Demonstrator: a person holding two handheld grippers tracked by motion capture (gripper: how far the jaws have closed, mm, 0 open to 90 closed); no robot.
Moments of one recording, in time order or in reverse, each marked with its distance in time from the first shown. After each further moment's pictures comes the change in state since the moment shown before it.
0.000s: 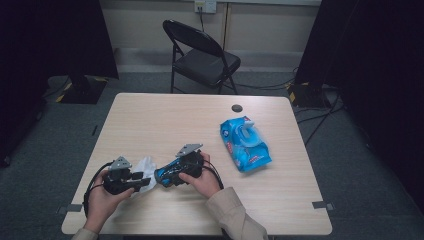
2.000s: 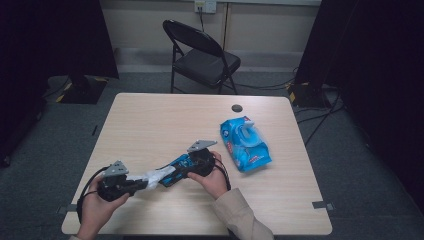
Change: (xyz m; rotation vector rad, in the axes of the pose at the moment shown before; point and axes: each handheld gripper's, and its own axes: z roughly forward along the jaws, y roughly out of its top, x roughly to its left) left arm -0.014 -0.001 -0.028 -0.030 -0.053 0.025; right arm -0.012 -0.003 -0.029 -0.076 -0.017 0.101
